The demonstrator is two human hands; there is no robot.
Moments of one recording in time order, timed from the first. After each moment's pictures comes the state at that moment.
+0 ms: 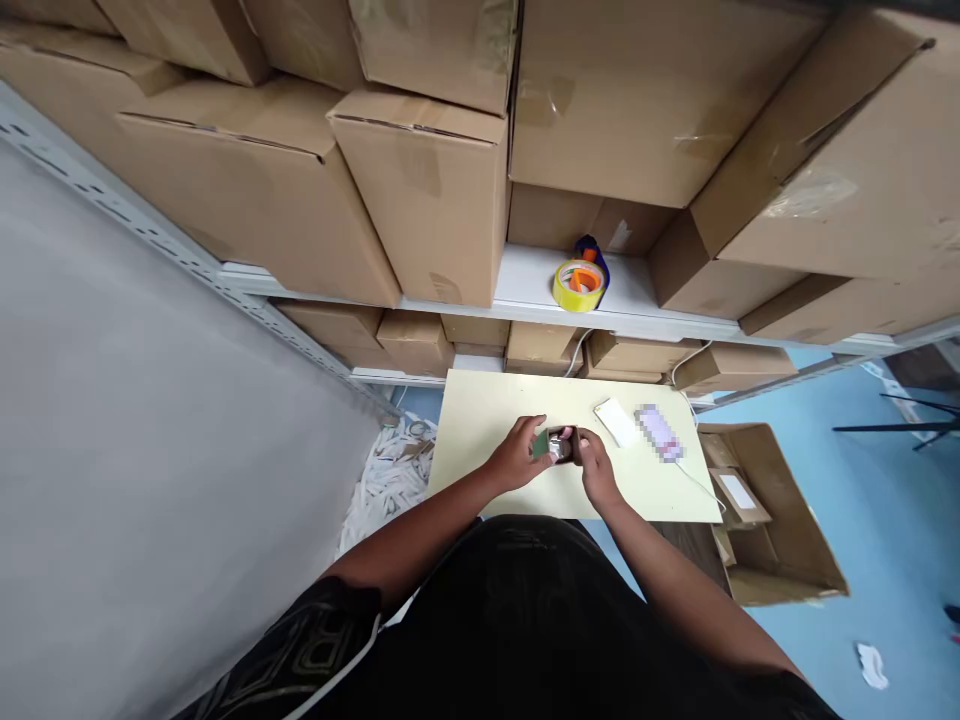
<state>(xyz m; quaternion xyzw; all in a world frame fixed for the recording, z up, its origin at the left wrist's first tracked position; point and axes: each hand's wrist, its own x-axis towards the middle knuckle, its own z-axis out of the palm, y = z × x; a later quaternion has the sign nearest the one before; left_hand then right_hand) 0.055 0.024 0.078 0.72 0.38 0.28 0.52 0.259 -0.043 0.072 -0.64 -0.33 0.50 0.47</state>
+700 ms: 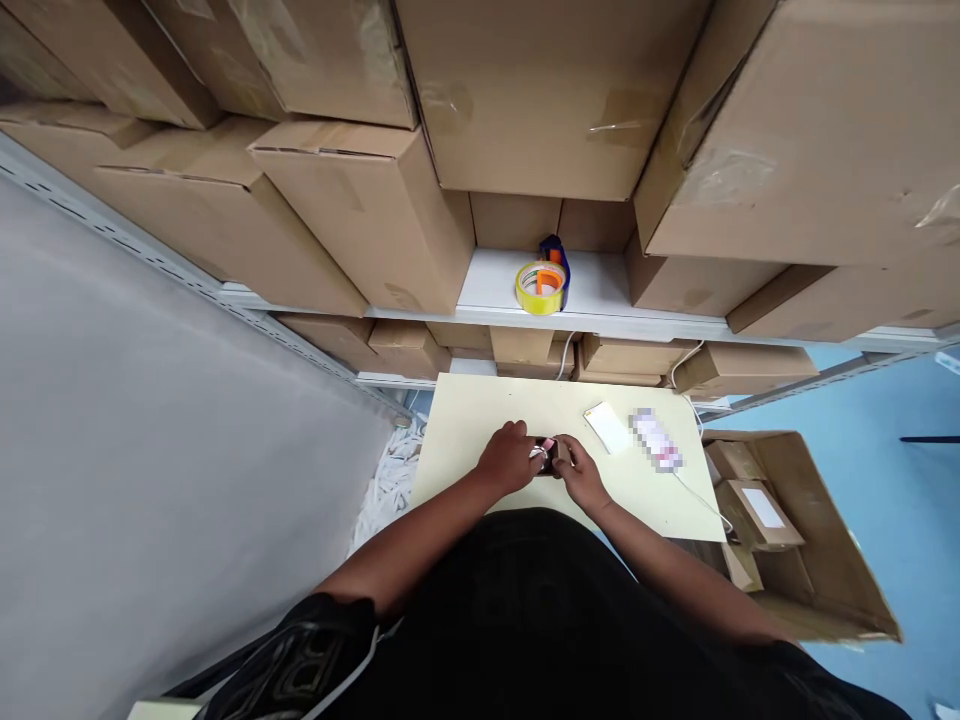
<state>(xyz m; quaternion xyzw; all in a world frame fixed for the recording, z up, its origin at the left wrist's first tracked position) 0.122 0.026 0.113 0.86 0.45 0.06 0.22 0.307 -0.041 0.062 -0.61 -0.41 0.53 0.42</state>
